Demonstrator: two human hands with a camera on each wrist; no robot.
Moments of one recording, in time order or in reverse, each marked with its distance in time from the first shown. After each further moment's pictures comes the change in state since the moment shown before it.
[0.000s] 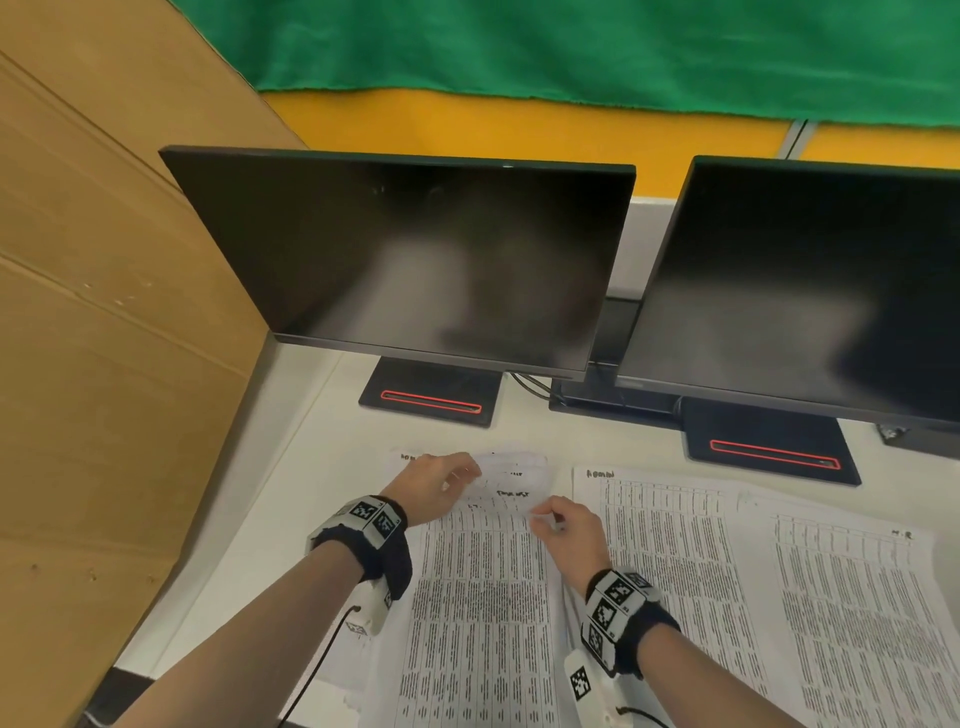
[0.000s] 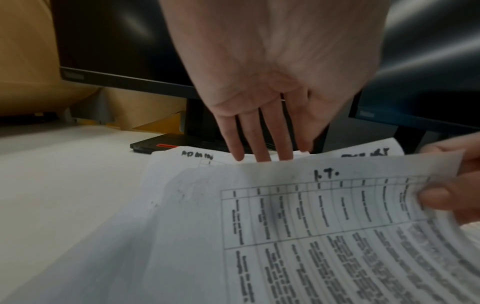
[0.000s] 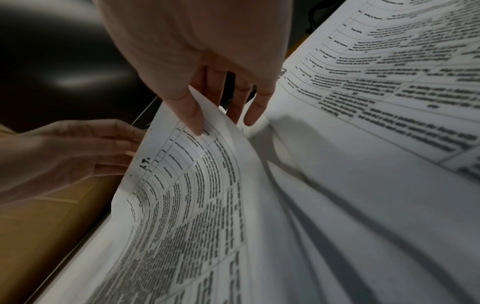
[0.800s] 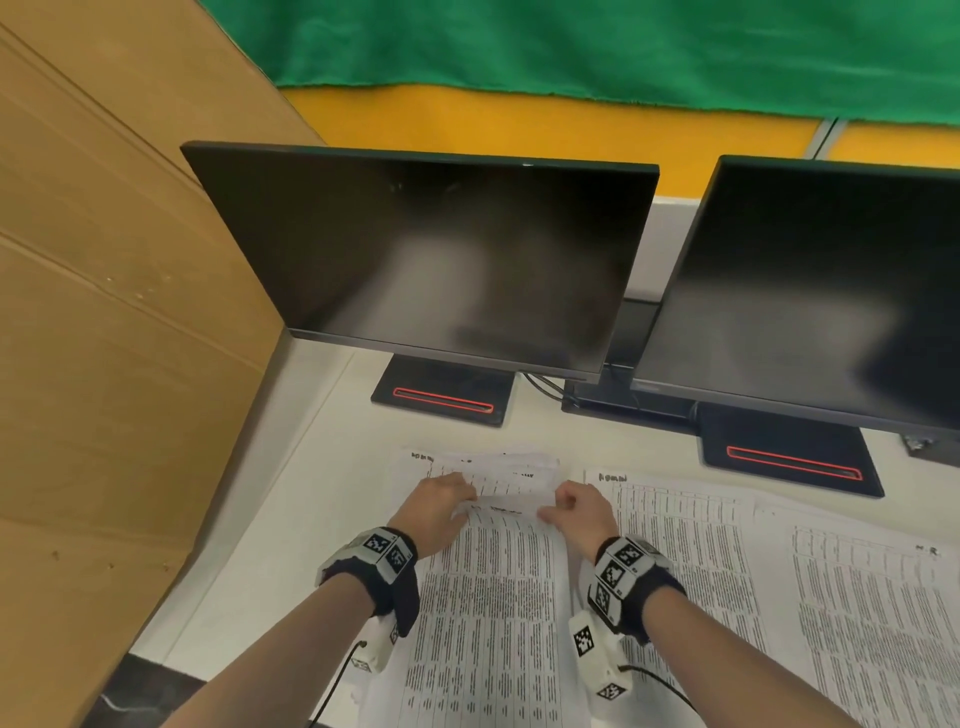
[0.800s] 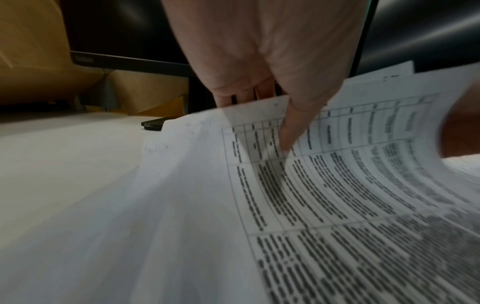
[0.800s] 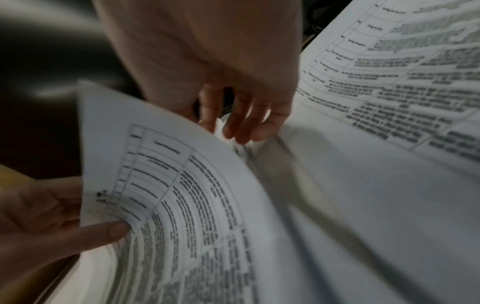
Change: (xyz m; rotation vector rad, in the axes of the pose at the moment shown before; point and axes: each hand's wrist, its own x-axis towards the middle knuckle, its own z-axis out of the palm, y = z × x) left_hand -0.019 -0.007 0.028 0.165 0.077 0.040; right_hand 0.033 -0.010 -0.008 -0.025 -0.109 0.213
